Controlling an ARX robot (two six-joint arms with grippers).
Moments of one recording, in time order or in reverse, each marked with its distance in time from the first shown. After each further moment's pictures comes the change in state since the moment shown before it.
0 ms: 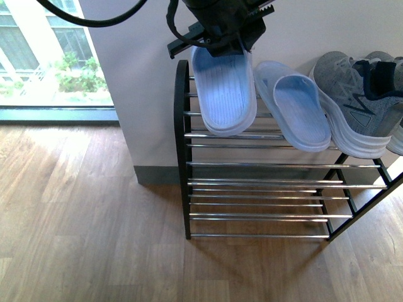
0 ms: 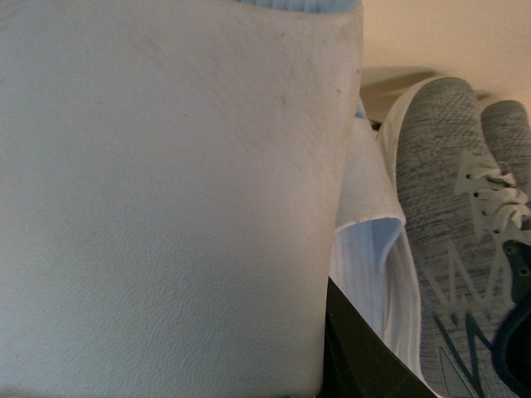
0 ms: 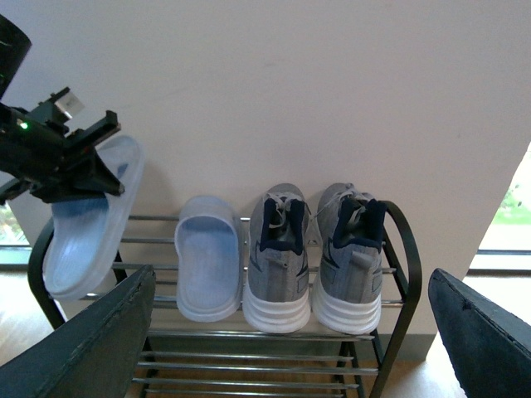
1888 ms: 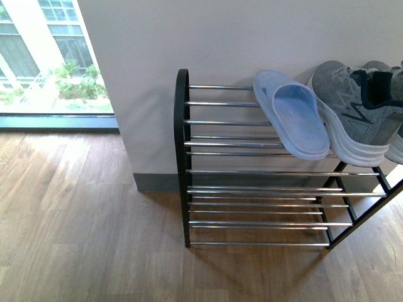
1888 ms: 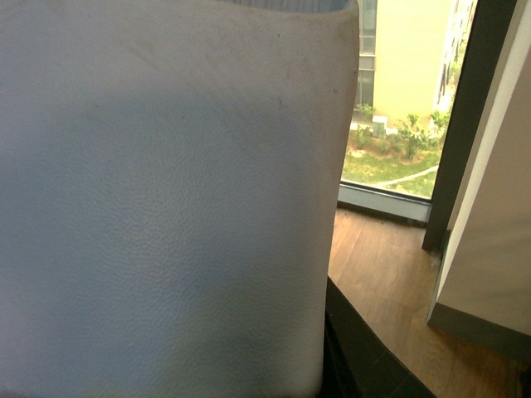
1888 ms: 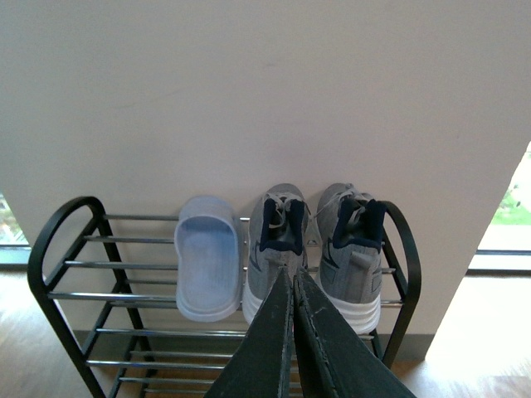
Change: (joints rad) left arm 0.240 -1.774 -1.622 0.336 -0.878 0.674; right arm 0.000 0.001 0.000 0.000 0.000 0.000
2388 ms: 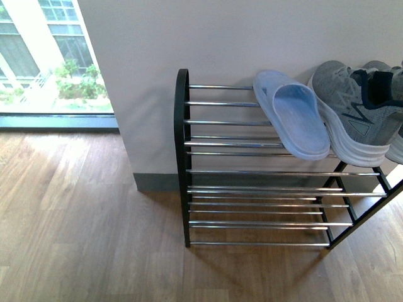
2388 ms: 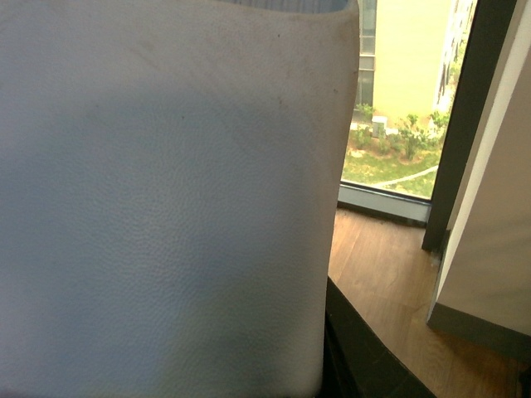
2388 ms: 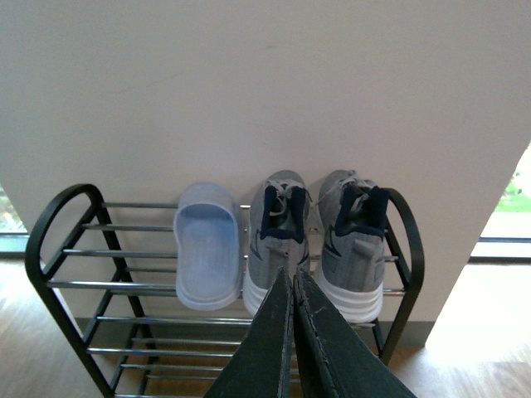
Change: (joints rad) left arm 0.000 0.000 0.000 0.000 0.000 0.000; right arm 0.000 0.047 0.000 0.019 0.002 0.000
